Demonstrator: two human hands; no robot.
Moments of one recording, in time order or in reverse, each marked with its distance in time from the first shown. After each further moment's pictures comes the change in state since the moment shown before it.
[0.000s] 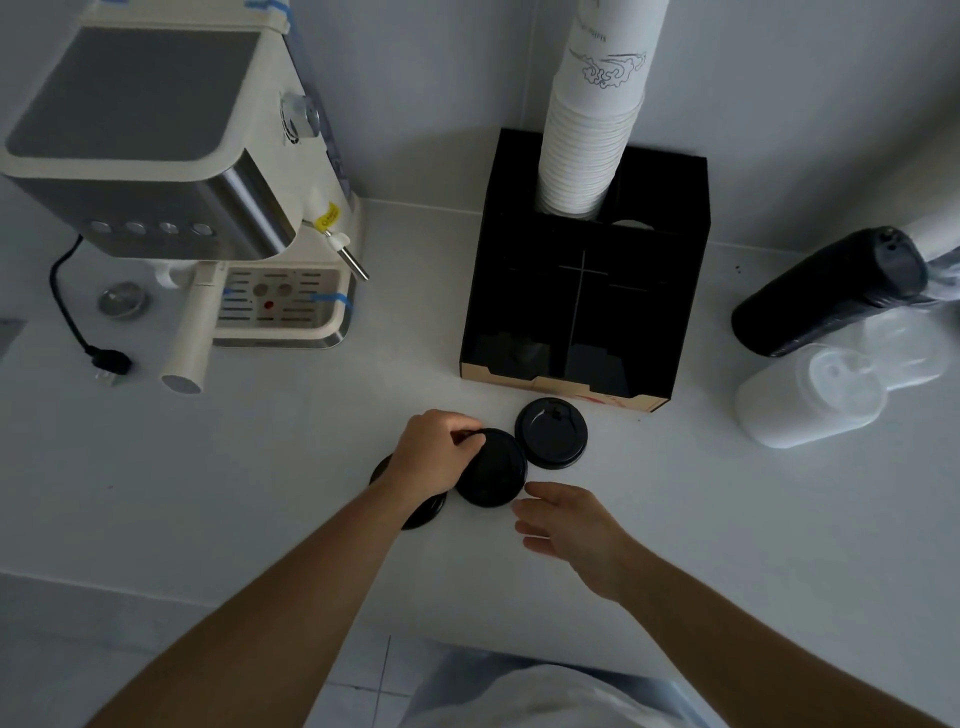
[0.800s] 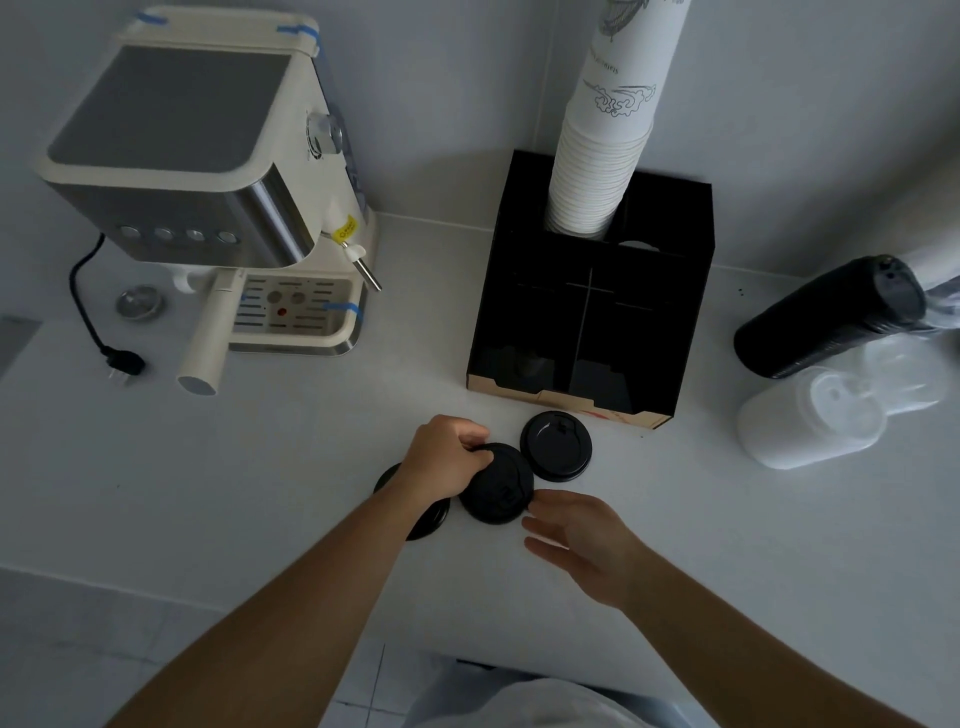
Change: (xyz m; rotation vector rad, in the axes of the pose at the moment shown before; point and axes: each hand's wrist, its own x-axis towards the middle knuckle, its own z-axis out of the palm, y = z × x) left_hand 0.003 0.006 0.000 -0.155 -0.035 -0.146; right_hand -0.003 -0.007 -0.004 0.298 0.025 0.059
